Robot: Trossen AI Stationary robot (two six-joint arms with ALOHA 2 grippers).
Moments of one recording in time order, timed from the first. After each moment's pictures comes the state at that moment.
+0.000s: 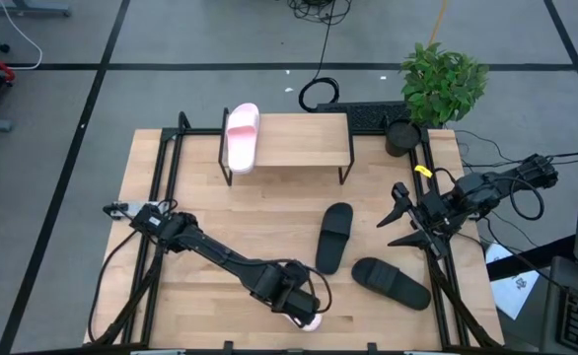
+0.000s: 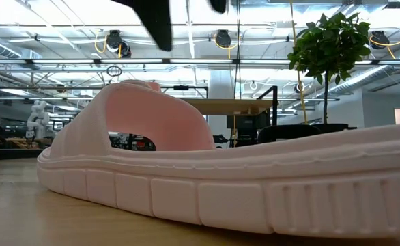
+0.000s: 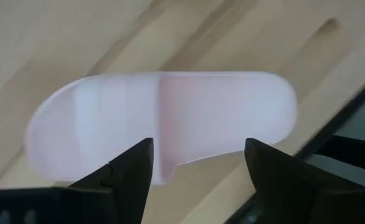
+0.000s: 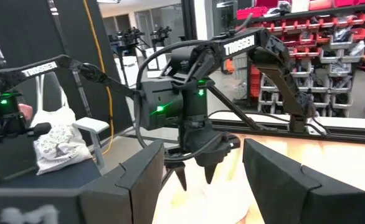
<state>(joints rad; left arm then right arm) -0.49 2.32 2.29 -1.33 -0.08 -1.26 0.40 0.62 0.75 -0.16 -0.01 0.14</state>
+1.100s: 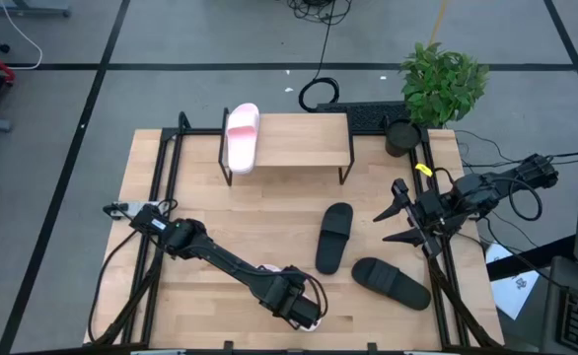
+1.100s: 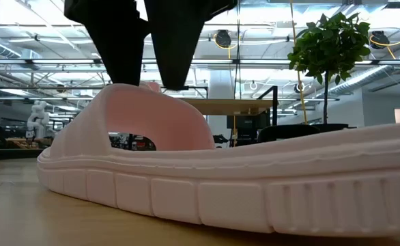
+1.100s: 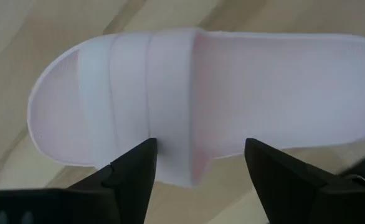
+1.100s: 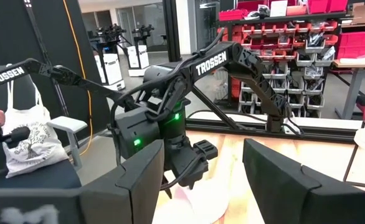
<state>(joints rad) -0.50 2.41 2.29 -1.41 -0.03 -1.30 0.40 0.63 0.75 -0.16 0.06 0.11</state>
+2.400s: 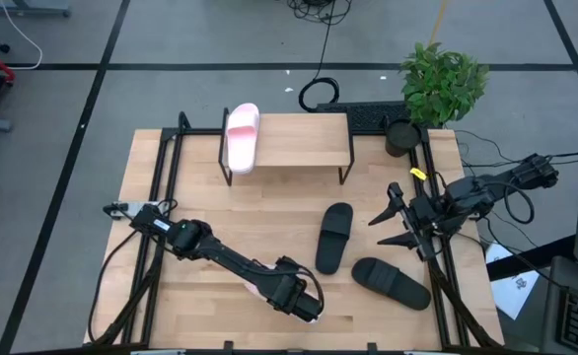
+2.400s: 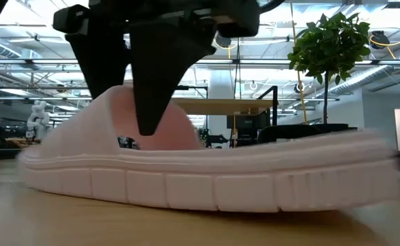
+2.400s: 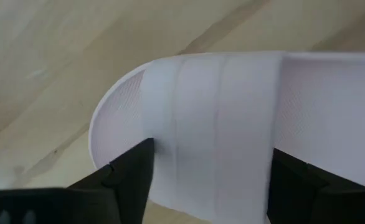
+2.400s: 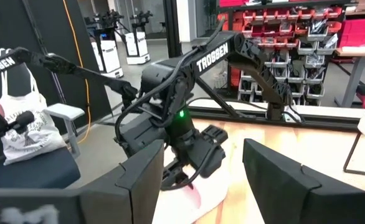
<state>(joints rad) -0.47 2.47 2.29 -1.57 -0.09 -1.45 0.40 0.67 0.73 -0.17 0.06 0.10</state>
